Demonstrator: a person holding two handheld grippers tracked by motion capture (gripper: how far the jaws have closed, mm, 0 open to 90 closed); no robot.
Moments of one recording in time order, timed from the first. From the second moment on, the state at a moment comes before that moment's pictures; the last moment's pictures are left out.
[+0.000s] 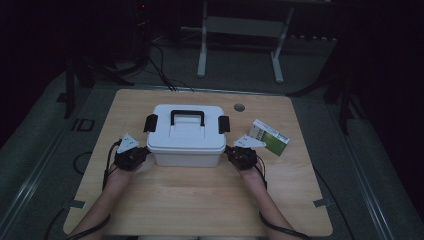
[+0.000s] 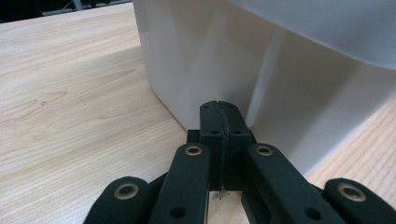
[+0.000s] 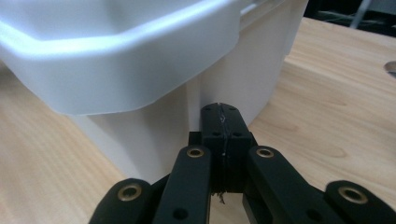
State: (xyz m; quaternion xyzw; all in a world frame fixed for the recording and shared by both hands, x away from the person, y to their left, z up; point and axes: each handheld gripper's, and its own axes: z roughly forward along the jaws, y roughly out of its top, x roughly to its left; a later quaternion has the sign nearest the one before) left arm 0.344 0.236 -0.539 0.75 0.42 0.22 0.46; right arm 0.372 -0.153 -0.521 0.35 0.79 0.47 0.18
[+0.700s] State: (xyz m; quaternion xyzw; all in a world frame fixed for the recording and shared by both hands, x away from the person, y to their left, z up) left arm 0.312 0.227 -0.538 0.76 0.40 0.20 0.46; right arm 0.344 -0.169 -0.521 0.35 0.79 0.48 0.17
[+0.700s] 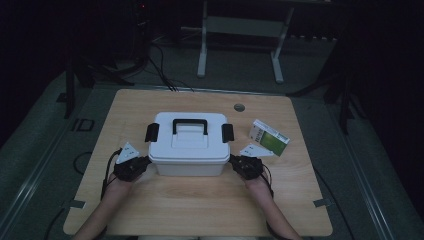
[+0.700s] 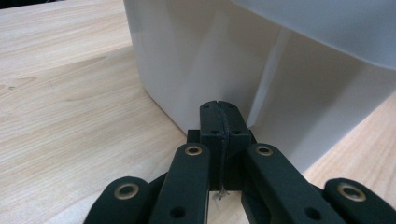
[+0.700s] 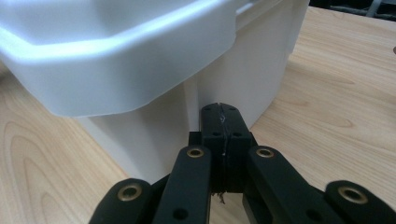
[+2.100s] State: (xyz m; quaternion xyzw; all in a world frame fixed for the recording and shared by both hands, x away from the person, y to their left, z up) left arm 0.278 0.218 -0.537 0.78 0.38 0.18 0.47; right arm 0.307 -0.189 -0.522 0.34 0.79 0.49 0.15
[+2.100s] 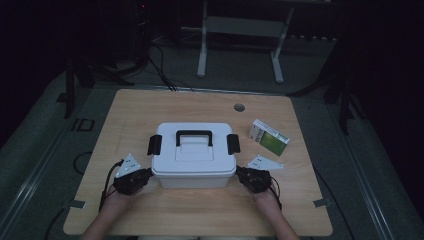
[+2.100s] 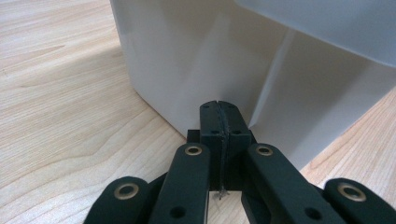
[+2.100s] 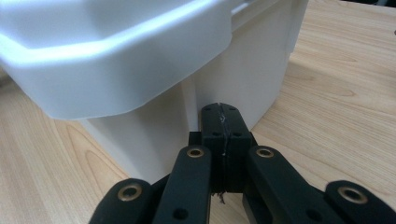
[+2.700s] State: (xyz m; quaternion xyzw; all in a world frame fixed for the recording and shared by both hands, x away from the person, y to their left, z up) left arm 0.276 0.242 -0.540 0.79 0.38 0.13 0.46; right arm 0.309 -0.210 -0.527 0.35 0.78 0.48 0.18
